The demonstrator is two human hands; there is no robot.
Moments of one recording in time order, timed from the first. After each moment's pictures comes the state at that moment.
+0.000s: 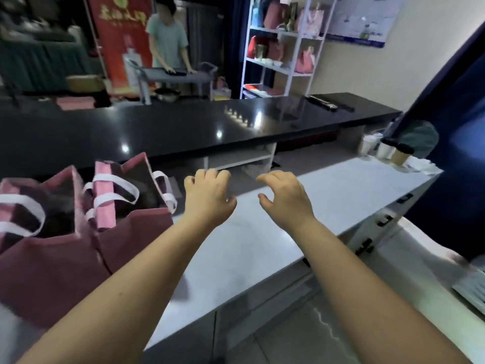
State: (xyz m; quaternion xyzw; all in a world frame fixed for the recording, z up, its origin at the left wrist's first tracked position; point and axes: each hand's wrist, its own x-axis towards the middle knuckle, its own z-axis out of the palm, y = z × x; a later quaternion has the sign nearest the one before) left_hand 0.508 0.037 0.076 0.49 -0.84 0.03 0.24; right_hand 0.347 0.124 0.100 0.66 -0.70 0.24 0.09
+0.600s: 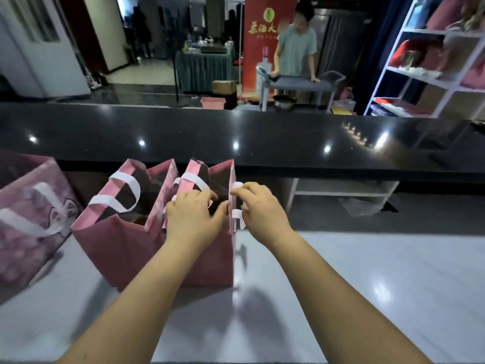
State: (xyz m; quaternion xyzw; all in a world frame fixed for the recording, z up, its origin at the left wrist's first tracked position) left_hand 0.615 0.012 0.059 0.71 -0.64 0.05 0.30; right_hand 0.458 -0.032 0.056 0.85 -0.46 0.26 -0.05
